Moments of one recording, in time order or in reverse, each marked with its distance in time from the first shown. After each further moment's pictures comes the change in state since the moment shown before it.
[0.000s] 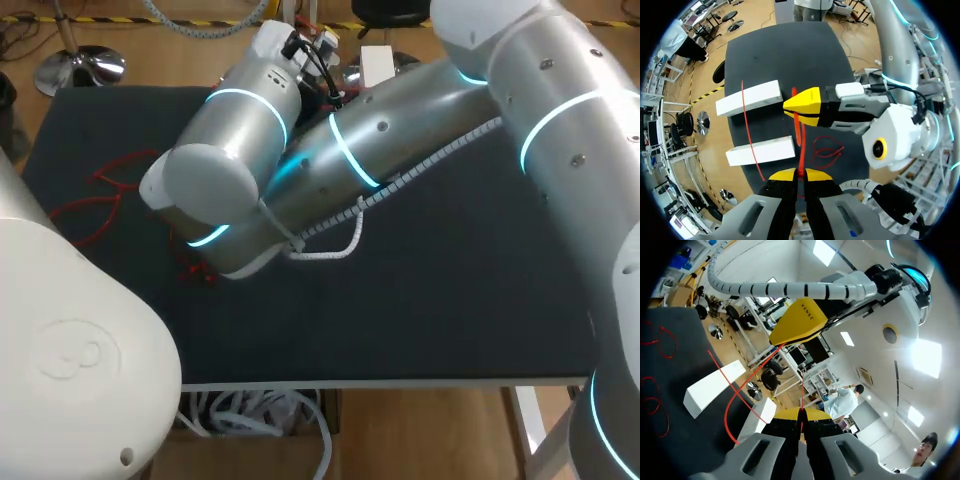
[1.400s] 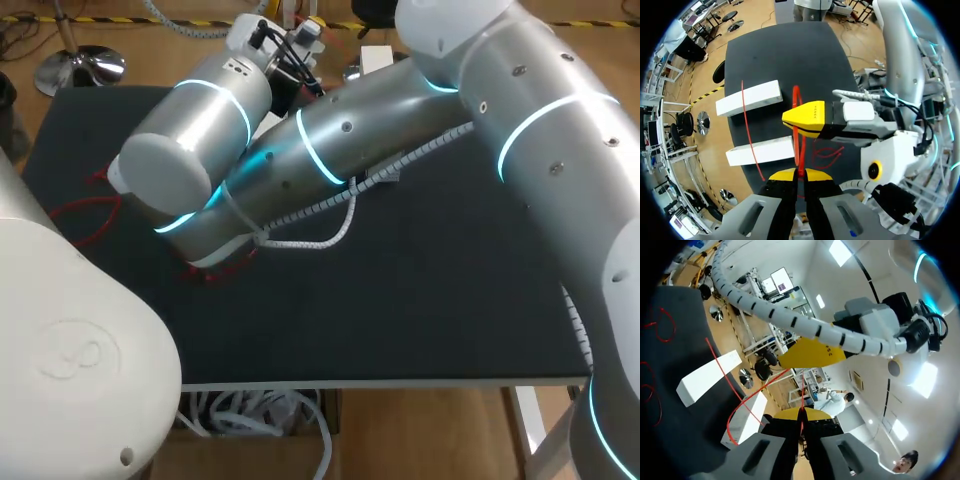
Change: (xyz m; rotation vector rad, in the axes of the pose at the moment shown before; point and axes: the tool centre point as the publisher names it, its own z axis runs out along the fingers) left arm 0.000 0.000 0.000 0.000 0.000 0.000; right arm -0.003 0.020 -0.001 0.058 -0.055 -0.170
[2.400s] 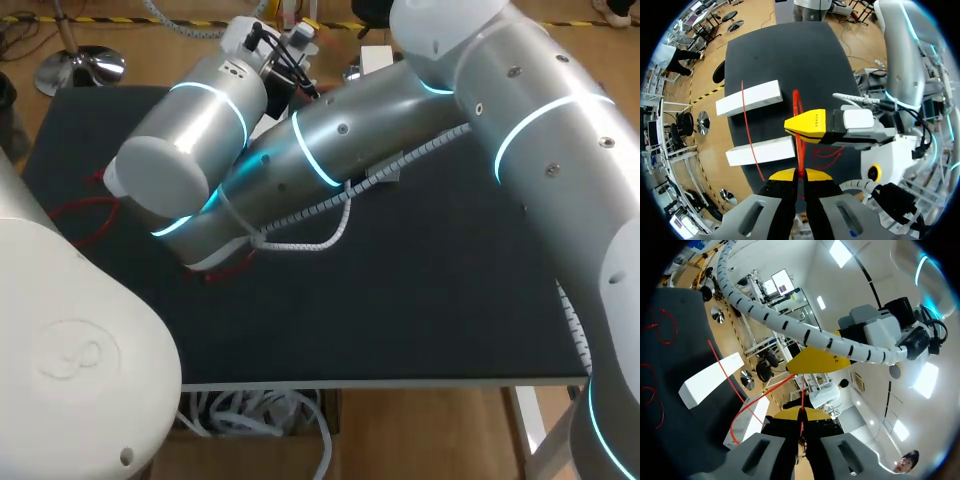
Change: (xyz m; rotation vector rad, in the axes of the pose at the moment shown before) left arm 0.000 0.000 0.000 0.000 0.000 0.000; right arm 0.005 0.004 -0.003 -0.010 0.008 0.004
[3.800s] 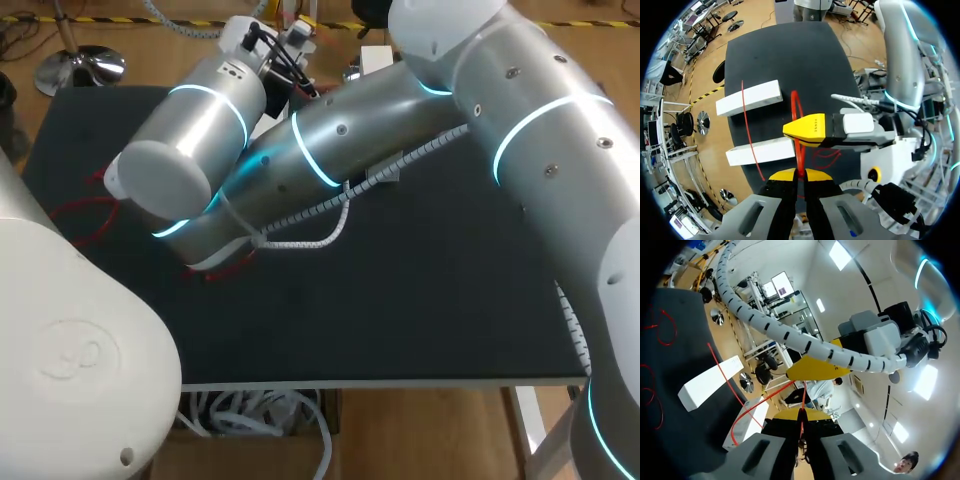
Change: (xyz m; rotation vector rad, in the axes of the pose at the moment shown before) left arm 0.000 0.000 0.000 0.000 0.000 0.000; right arm 0.000 0.007 0.000 -0.027 -0.008 -0.003
